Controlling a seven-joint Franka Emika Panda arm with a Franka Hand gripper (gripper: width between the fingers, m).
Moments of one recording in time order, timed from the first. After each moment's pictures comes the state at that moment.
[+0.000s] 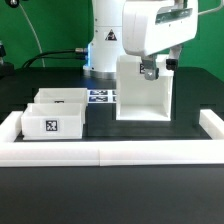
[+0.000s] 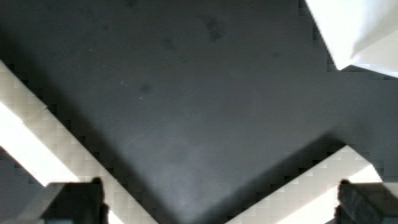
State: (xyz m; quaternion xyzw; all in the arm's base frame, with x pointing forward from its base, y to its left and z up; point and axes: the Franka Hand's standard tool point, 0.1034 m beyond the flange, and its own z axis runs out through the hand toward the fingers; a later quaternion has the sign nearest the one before) arm 0.561 0.055 0.113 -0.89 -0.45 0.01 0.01
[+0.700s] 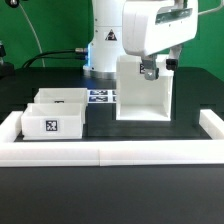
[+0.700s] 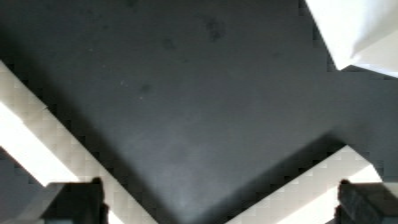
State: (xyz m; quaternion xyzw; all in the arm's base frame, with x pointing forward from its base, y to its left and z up) arm 0.561 0.055 0.113 -0.89 -0.45 0.01 0.01
